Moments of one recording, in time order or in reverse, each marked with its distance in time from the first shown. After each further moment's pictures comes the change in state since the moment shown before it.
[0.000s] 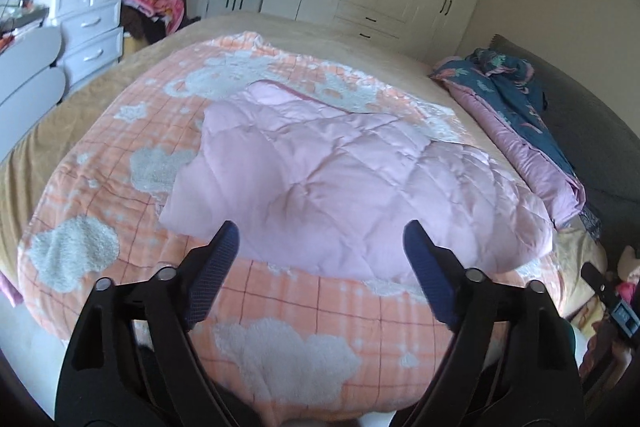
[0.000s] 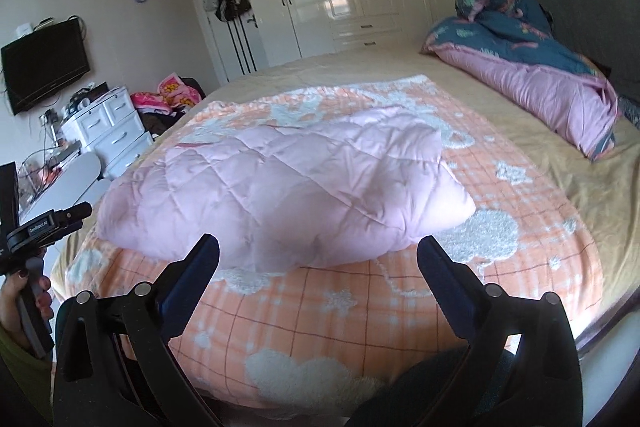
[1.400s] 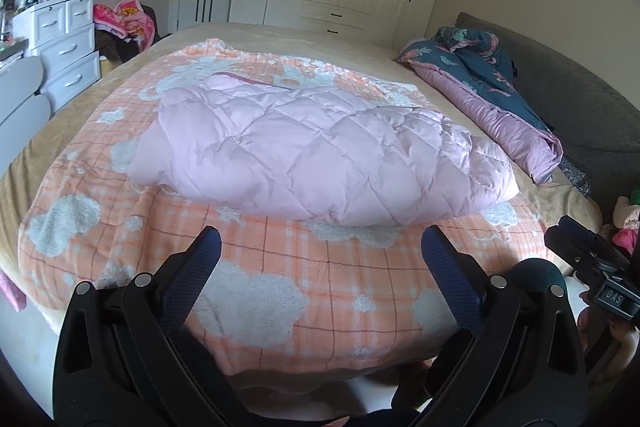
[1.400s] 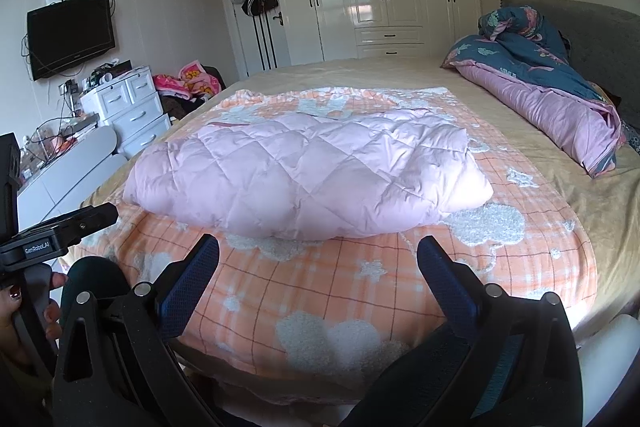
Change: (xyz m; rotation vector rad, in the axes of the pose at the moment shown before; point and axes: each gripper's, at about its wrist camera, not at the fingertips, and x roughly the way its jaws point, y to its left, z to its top) left arm -0.038 -0.061 -0.062 0.119 -0.004 -0.038; right arm -0.029 0.041 -0.033 -0.086 0.005 0.026
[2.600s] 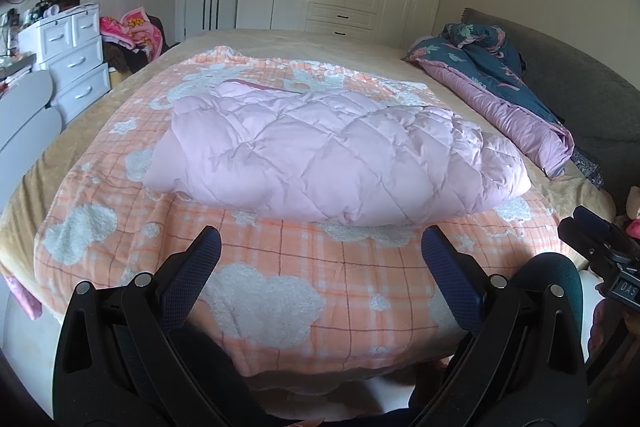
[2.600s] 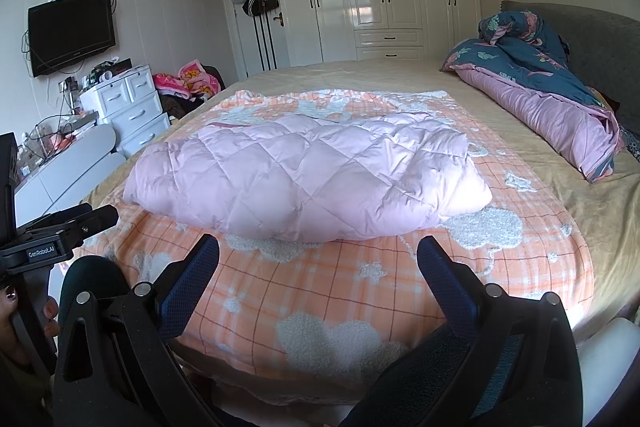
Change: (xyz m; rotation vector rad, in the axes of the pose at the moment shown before) left arm -0.005 0.000 0.004 0.031 -0.008 0.050; right arm 0.000 0.001 0.000 -0.002 0.000 0.000
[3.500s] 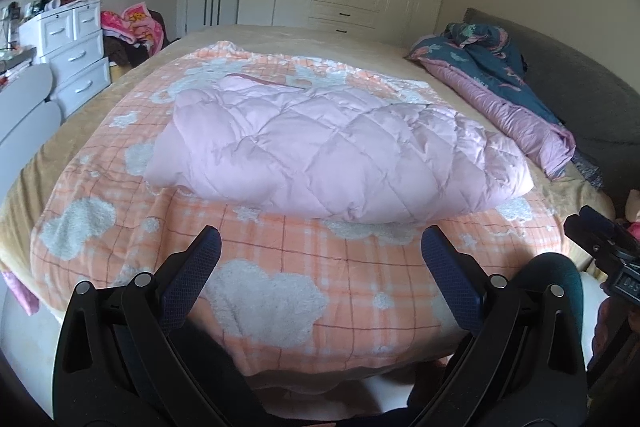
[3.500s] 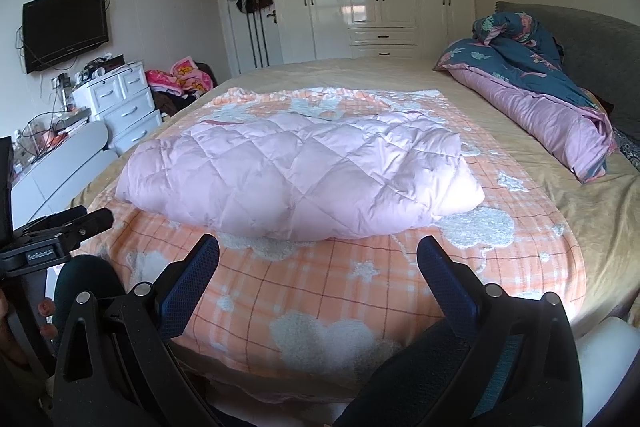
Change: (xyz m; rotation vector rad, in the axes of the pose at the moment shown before) left arm 0.005 0.005 -0.004 -0.014 0.004 -0.011; right arm -0.002 -0.010 0.000 0.007 -0.002 -0.051
